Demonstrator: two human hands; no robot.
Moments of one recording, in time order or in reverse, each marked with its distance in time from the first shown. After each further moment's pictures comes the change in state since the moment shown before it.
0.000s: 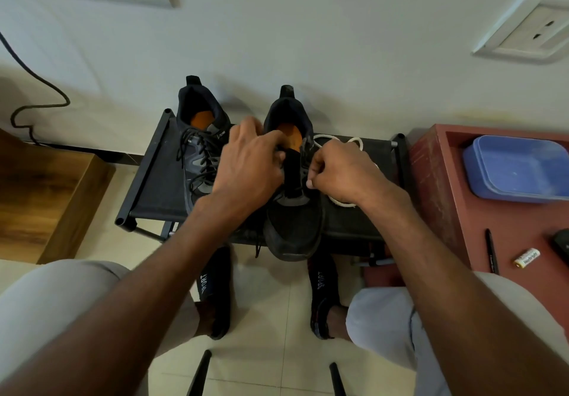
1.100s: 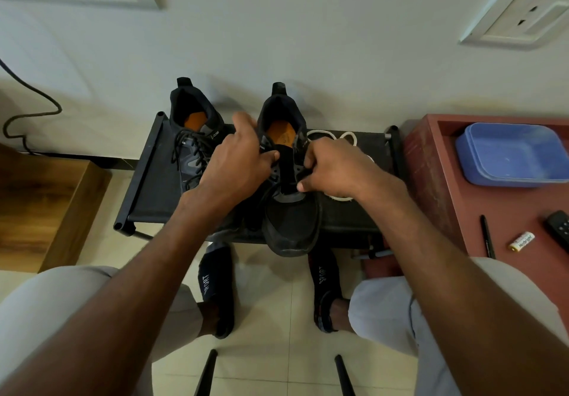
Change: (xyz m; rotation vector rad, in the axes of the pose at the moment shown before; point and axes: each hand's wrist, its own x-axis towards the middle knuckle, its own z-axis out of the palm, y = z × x) left_hand 0.005 -0.005 -0.009 -0.187 -0.066 -0.118; right_hand -0.004 -0.005 -0.007 -0.056 -0.108 0.020
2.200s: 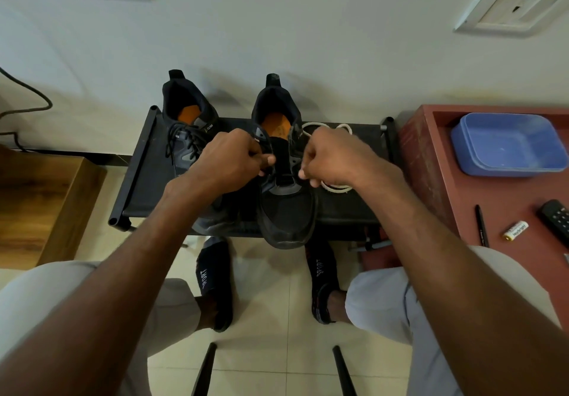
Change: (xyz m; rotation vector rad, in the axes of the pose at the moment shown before) left_hand 0.006 -0.004 -0.009 0.132 -0.273 0.006; right_hand 0.000 0.007 -0.002 0.058 0.016 0.035
